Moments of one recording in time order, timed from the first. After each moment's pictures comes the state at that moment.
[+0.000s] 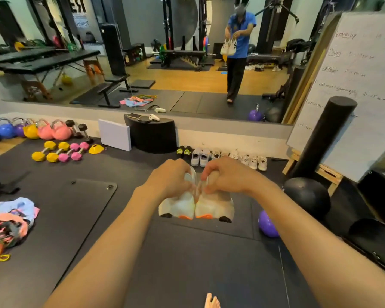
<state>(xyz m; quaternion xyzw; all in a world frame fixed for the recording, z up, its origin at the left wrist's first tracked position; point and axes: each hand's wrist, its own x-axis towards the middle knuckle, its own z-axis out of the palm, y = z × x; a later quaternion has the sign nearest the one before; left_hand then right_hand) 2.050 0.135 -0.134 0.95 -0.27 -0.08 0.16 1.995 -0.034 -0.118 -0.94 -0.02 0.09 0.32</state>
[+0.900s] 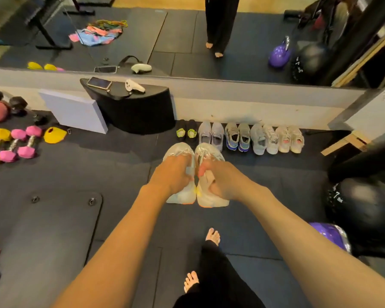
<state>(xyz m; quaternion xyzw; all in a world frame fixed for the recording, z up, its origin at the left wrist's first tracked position) 2.705 0.073 -0.317 0.93 -0.26 -0.23 0.15 2.635 -0.079 -0.316 -0.93 0.03 0.19 0.31</state>
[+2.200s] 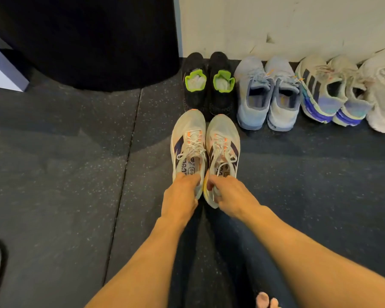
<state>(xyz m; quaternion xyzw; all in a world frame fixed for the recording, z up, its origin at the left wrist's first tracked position) 2.979 0.053 -1.020 0.93 -0.22 -0.23 0.17 2.928 -0.094 -1.028 -0.92 0.11 0.25 0.29</state>
